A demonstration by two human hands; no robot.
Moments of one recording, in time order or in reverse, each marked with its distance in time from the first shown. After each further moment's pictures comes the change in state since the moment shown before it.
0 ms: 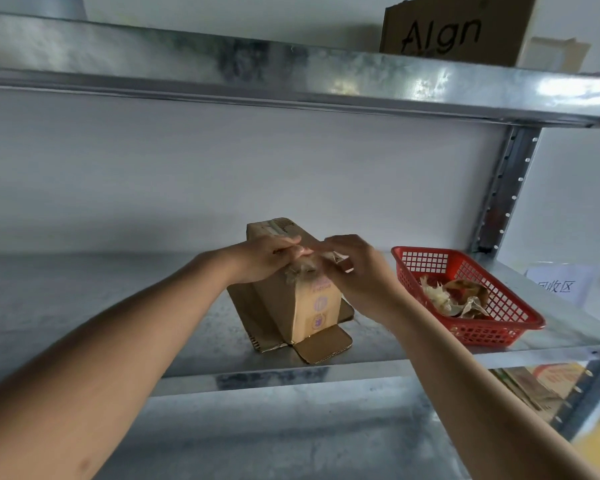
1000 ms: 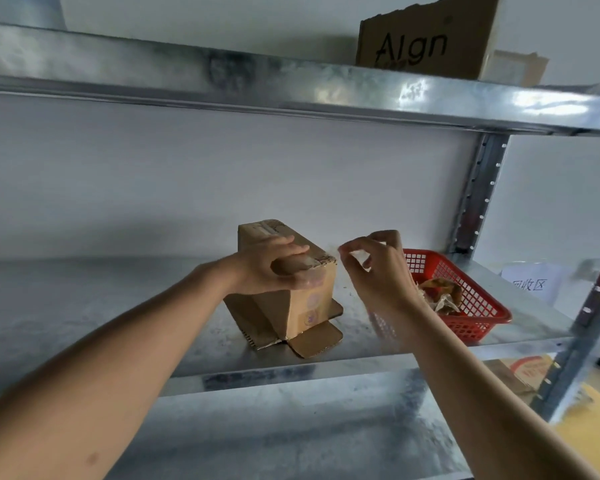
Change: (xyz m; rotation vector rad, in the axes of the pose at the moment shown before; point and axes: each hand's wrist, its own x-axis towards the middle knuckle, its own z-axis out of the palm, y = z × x) left_hand 0.004 0.020 0.020 0.090 0.033 0.014; right_hand -0.017 0.032 -0.033 -0.179 0.202 0.166
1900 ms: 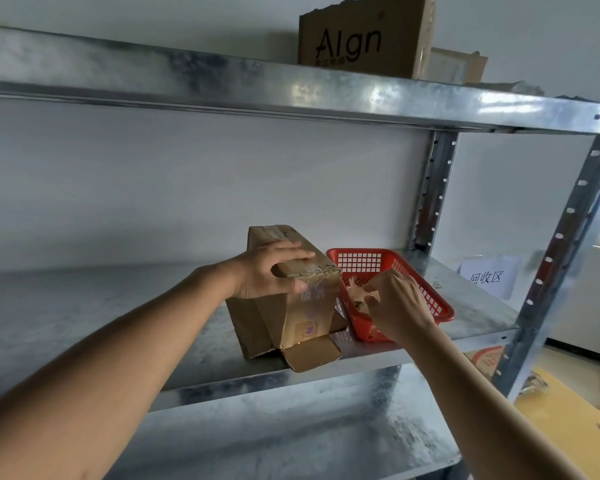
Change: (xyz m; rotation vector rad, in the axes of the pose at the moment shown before) left_hand 0.059 0.073 0.030 -0.097 -0.082 0.155; right_hand -0.012 0.121 -0.049 -0.472 -0.126 0.168
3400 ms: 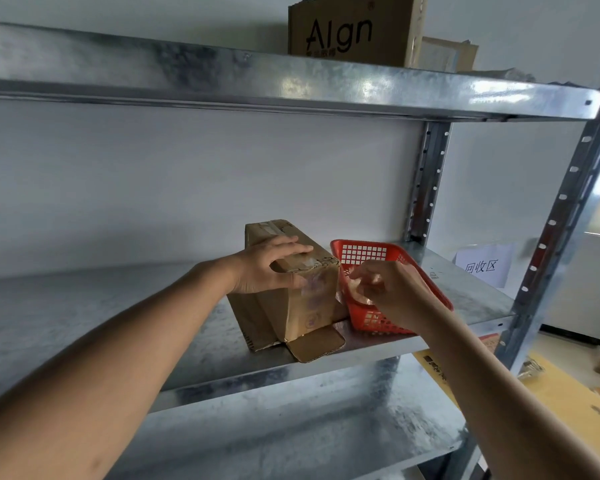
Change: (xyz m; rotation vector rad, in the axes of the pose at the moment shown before) left_hand 0.009 -0.005 0.002 -0.012 -0.041 -0.027; right_hand -0.002 0.004 -0.020 0.252 -0.046 -0.146
